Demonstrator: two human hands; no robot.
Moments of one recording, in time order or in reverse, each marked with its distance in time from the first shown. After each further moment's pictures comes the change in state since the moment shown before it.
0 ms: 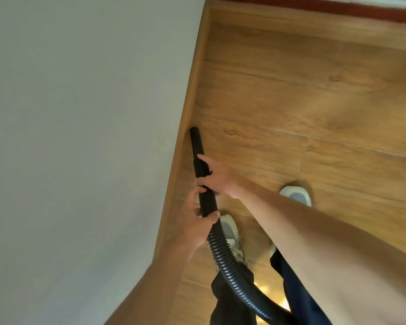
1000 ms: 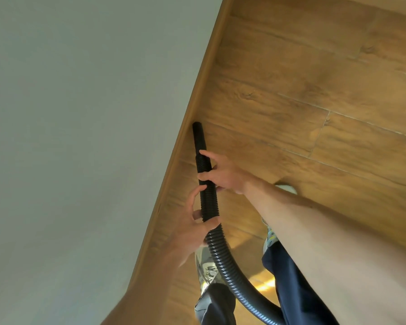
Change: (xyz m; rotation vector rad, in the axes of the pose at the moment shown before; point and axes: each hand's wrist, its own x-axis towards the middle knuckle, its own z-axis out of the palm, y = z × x) left_hand -0.043 -0.114 -0.013 -0.180 -0.103 -0.066; right_hand -0.035 0.062 0.064 0.056 -0.139 0.032
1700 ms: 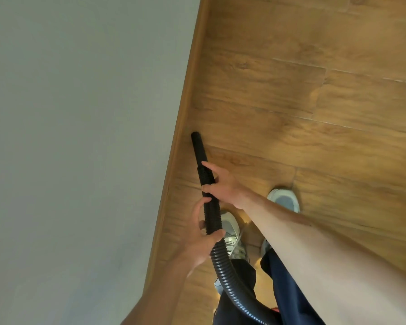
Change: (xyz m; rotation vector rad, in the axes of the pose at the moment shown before) left_hand -0.024 -0.096 -0.032 0.183 -0.053 -0.016; right_hand -0.024 0.088 0.085 0.059 0.134 -0.021
